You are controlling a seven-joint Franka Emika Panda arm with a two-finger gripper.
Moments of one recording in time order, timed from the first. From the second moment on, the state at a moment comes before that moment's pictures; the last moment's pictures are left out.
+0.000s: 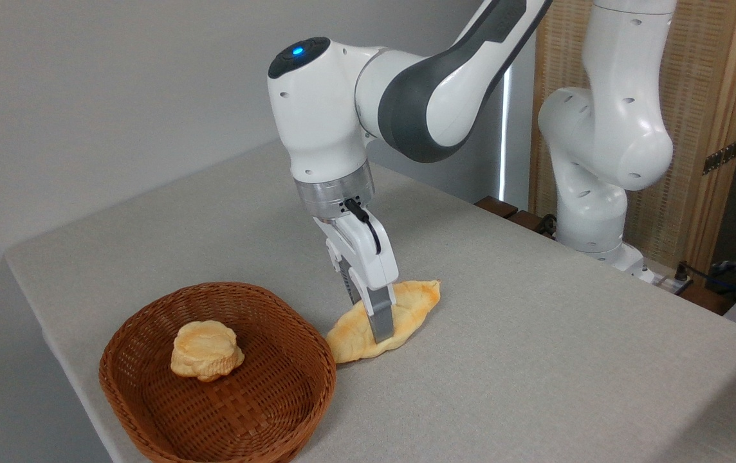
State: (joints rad) arm -0.36 -0.16 0.28 -2.27 0.10 2.04 0.90
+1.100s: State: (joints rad) arm -0.37 -0.24 0.27 -2.19 0.10 1.86 0.94
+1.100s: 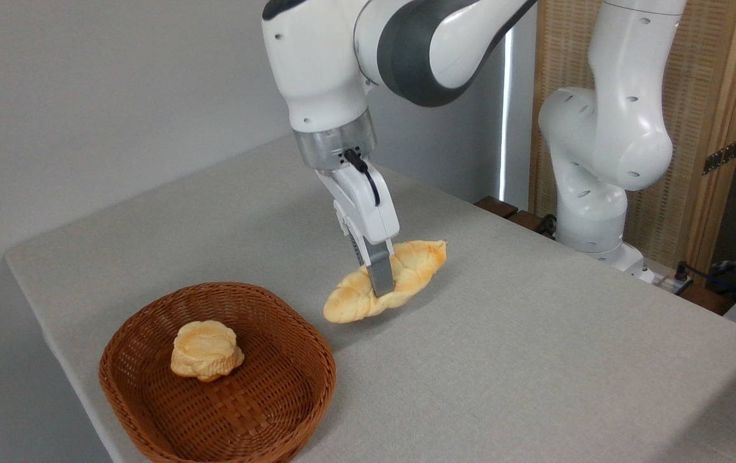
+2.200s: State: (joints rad) arm -0.36 -0.08 0.28 -2.09 -0.05 2.43 0.88
